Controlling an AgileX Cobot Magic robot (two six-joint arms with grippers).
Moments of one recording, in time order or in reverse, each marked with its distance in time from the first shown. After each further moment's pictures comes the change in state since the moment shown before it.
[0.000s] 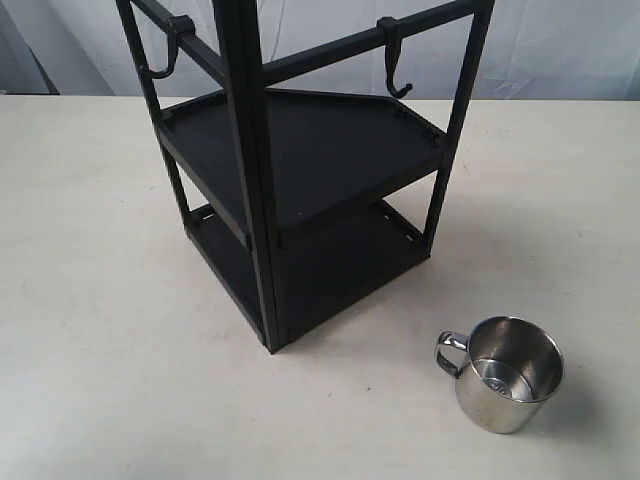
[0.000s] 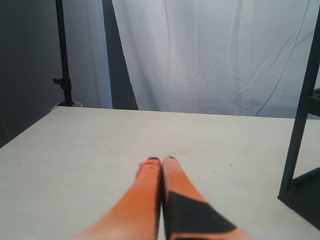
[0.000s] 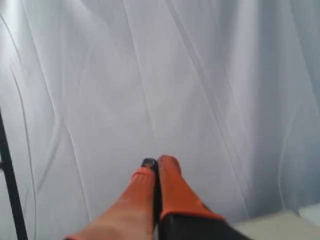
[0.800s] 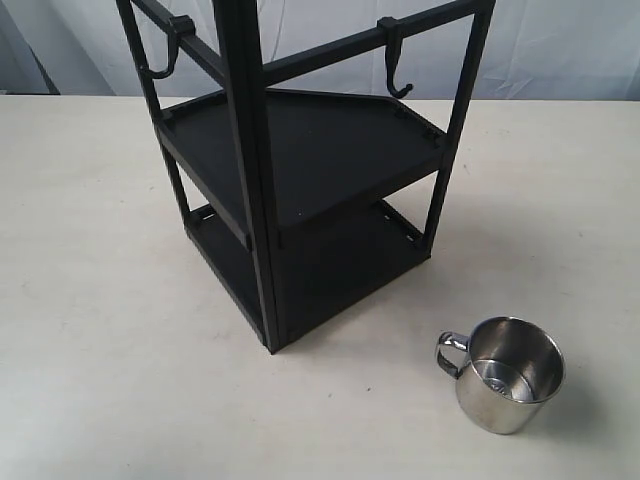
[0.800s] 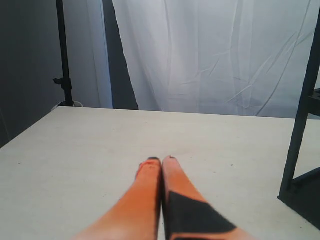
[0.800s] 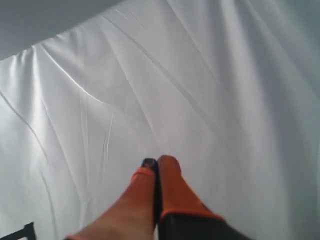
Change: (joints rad) left arm 0.000 0.000 0.000 0.000 0.000 0.000; right arm 0.000 0.009 -0.104 0.204 -0.096 0.007
